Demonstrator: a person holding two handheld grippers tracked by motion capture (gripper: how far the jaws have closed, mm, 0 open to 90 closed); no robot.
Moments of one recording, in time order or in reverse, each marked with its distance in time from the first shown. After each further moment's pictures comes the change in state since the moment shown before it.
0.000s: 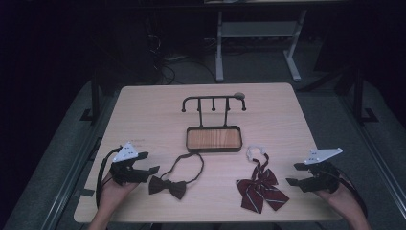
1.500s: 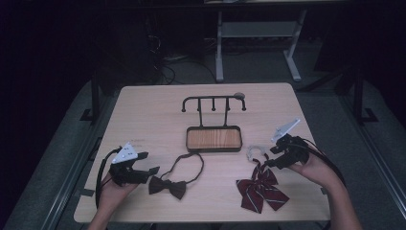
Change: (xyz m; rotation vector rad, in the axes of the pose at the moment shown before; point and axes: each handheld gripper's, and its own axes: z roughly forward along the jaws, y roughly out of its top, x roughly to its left) left arm -0.002 0.001 -0.002 -0.007 -0.005 0.012; right arm -0.002 0.103 0.037 0.195 0.064 -0.148
